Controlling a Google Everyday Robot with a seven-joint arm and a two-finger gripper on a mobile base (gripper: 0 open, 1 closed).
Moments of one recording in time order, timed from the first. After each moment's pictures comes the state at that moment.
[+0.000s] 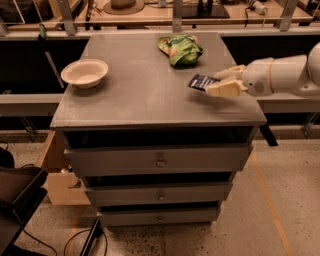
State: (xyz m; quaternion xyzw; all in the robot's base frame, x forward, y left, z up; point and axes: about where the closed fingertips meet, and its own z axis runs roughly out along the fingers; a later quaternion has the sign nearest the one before) arm 0.661 -0.174 0.884 -0.43 0.73 0.21 0.49
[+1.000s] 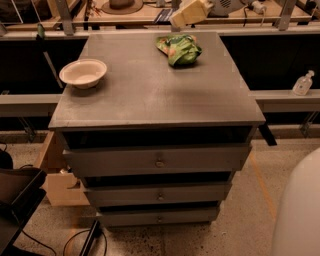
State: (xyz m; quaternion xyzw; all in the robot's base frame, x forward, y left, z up) arm 0.717 -0.072 1.050 -0.49 0.71 0.16 0.48
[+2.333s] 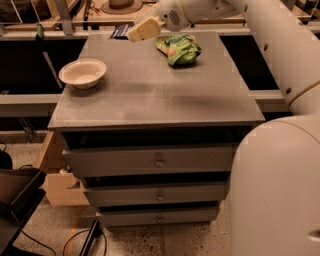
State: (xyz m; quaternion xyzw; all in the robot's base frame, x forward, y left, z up) arm 0.739 0.046 1.006 -0.54 0.66 0.25 0.47
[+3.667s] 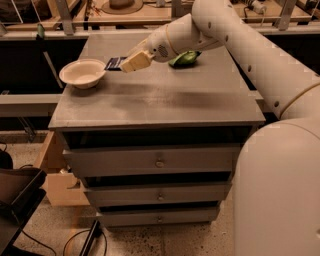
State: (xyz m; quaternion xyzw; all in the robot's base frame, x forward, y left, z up) arm 0.724 0.078 0.917 -0.55 0.66 0.29 0.42
